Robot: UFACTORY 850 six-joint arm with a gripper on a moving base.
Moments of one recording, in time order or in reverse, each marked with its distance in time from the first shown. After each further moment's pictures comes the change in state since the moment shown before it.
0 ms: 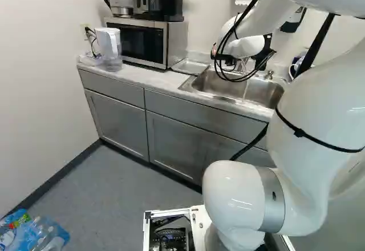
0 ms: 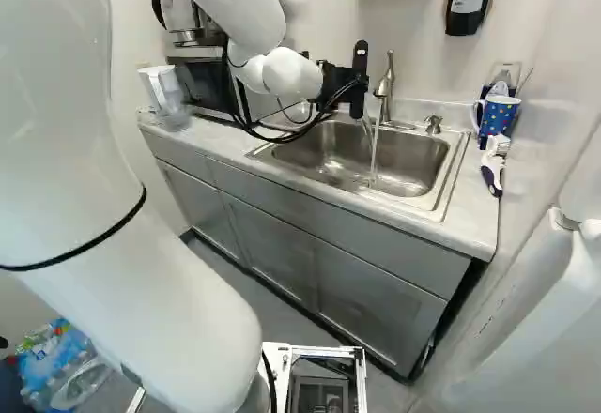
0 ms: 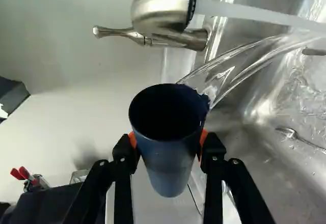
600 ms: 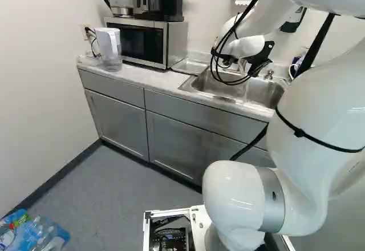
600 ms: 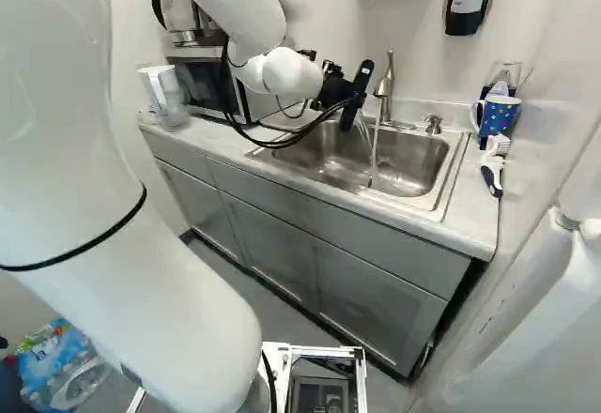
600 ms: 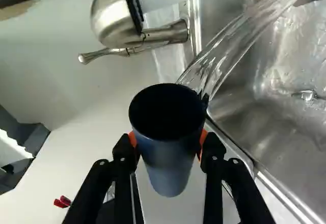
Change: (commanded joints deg) arm 0.0 0.0 0.0 0.0 0.0 17.5
